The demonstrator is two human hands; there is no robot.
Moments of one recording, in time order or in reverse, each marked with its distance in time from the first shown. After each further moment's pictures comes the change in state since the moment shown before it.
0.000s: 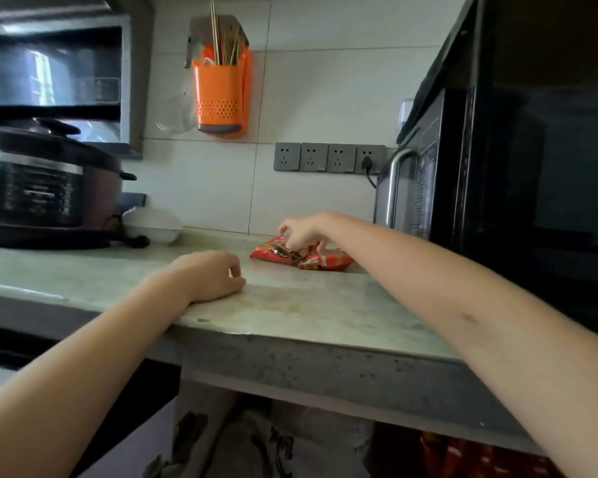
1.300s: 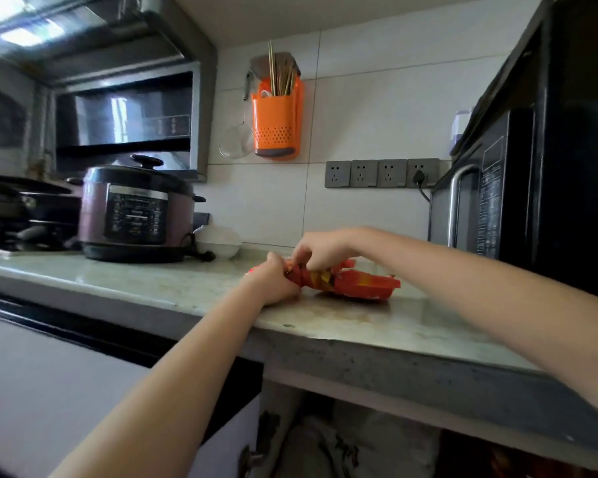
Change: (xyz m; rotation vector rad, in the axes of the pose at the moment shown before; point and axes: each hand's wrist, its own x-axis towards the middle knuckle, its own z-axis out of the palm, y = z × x) left_hand -0.008 -0.008 -0.005 -0.484 0.062 -0.189; right_hand -0.042 -0.078 0.000 -0.111 -0.006 -0.401
